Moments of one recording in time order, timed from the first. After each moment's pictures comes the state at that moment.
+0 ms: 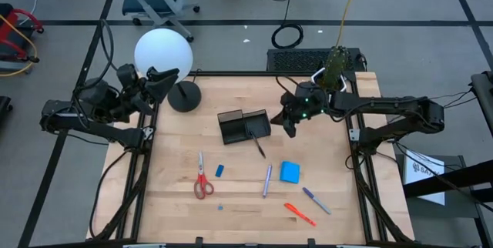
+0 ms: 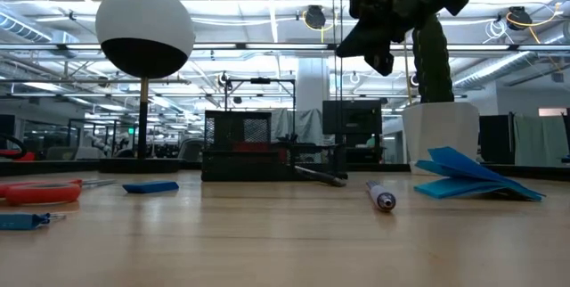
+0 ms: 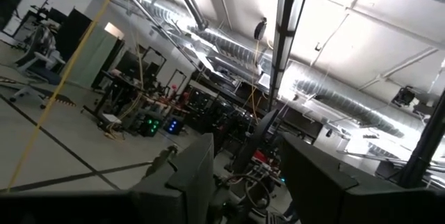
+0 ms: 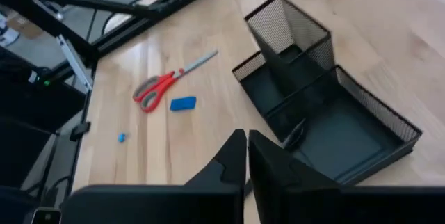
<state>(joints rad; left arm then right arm) -0.08 0.72 0.93 0.23 -0.42 -0.38 -0.26 1.26 0.84 -0.17 -0.34 0.34</state>
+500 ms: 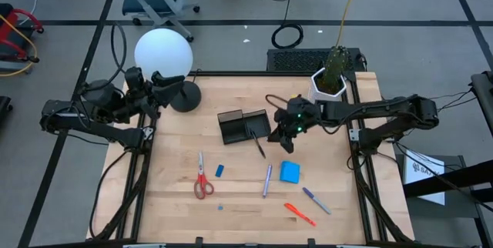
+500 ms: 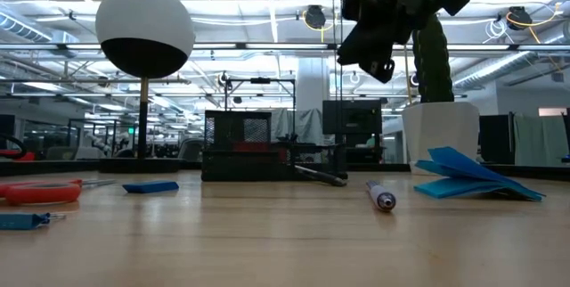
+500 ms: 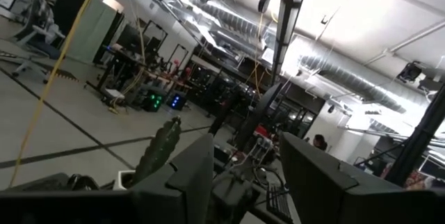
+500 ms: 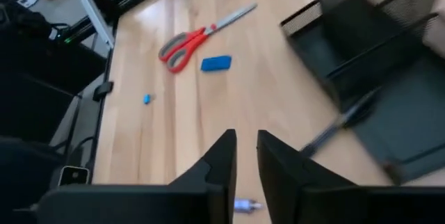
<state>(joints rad) -0.08 0.72 0.93 0.12 -0.39 -0.43 -0.11 1.36 0.85 -0.15 -0.34 0.40</state>
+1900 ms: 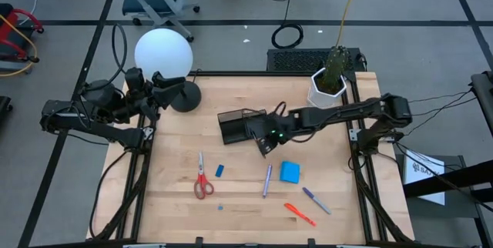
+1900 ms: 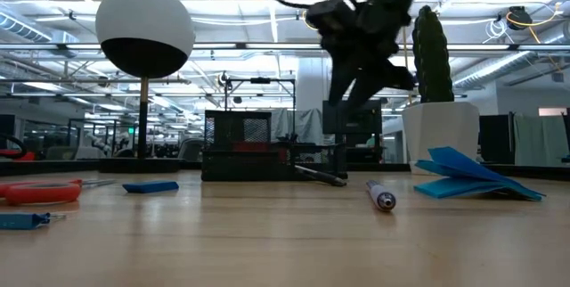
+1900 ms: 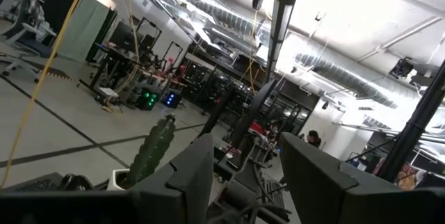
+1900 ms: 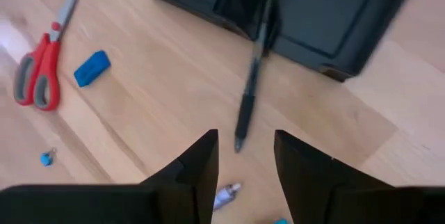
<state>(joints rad) -0.08 0.72 0.93 0.12 -0.37 -0.42 0.00 1.67 1.20 -0.63 0.00 0.93</state>
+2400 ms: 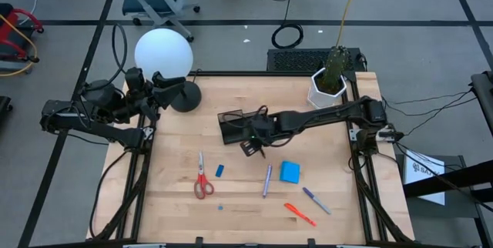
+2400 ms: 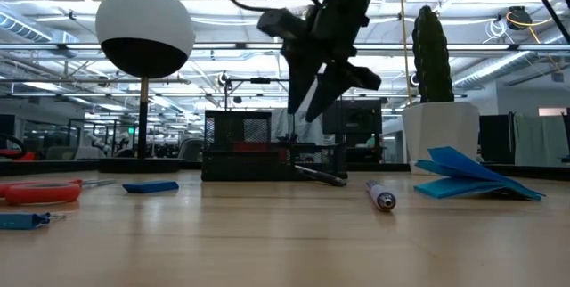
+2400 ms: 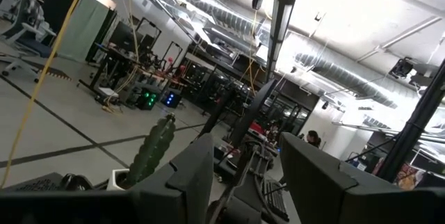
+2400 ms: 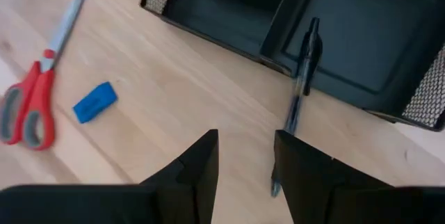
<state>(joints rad) -0.08 0.72 0.93 0.12 -0.37 -0.42 0.03 1.90 1.45 -0.73 0.08 0.98</state>
